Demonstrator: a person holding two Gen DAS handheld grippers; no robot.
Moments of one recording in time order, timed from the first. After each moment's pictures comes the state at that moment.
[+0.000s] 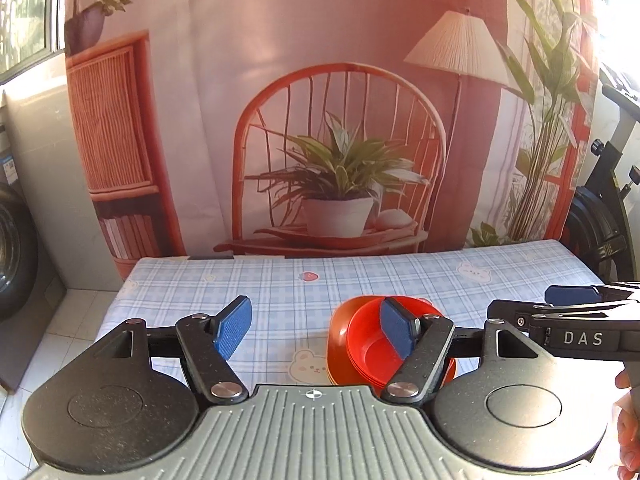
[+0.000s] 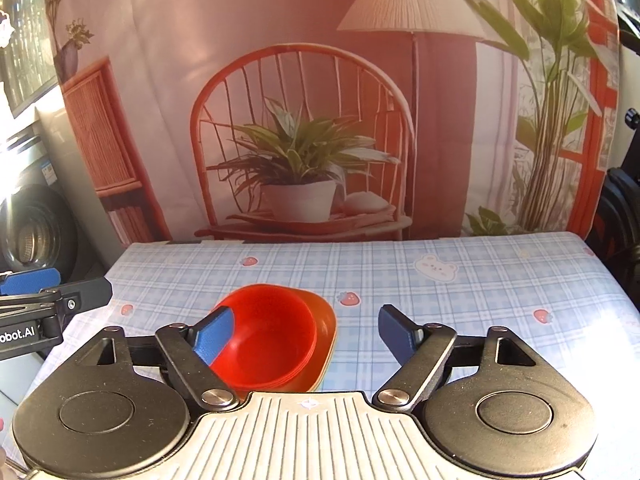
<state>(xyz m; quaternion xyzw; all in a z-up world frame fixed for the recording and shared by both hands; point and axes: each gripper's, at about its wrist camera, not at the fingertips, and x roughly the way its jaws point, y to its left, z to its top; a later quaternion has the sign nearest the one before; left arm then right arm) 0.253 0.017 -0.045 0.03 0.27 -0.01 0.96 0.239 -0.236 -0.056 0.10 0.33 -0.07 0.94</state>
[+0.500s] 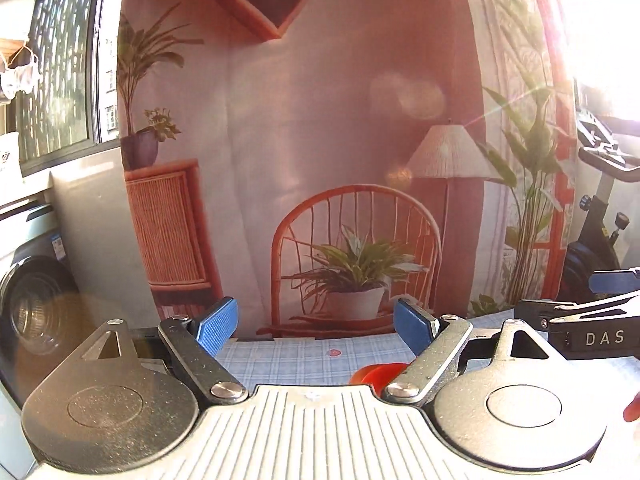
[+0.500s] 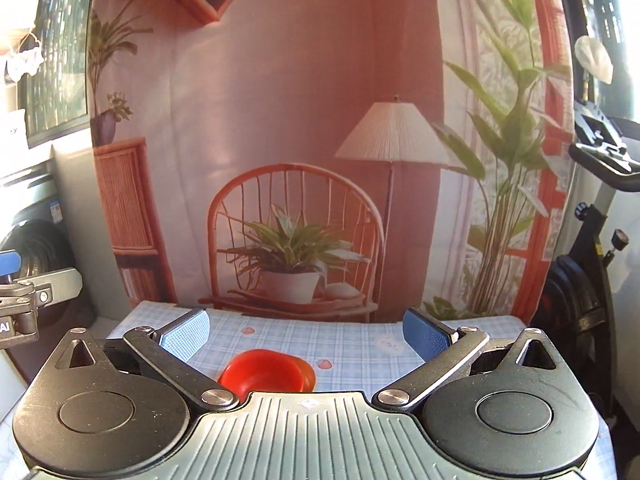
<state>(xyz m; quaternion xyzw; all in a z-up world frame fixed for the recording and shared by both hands) 0.141 -0.003 0.064 0.05 0.15 0.02 0.99 0.130 -0.204 0.064 0.04 0.23 -0.11 0.97</state>
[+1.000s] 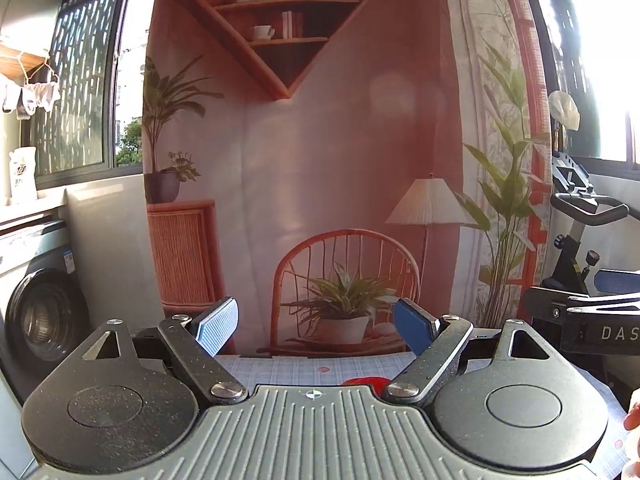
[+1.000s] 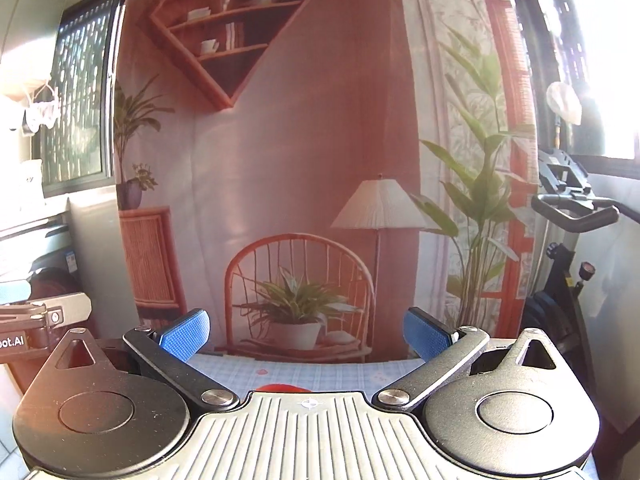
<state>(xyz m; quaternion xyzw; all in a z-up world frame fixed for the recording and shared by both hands) 0.046 -0.010 0.107 0.04 0.11 0.01 0.99 0.020 -0.178 0.123 0.05 0.15 -0.11 0.98</state>
